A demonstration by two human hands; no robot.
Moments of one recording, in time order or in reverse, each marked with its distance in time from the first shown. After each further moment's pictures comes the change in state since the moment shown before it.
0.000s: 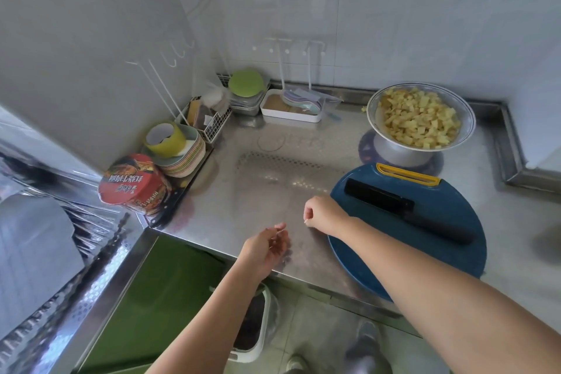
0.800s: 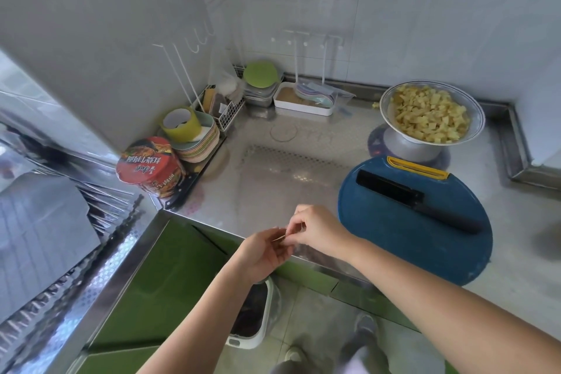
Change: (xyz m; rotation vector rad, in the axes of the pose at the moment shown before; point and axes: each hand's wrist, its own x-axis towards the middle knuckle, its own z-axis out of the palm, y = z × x) left_hand -0.025 -0.001 -0.048 0.021 -0.204 -0.066; right_hand -0.066 -0.058 0.029 0.160 0.061 -0.299
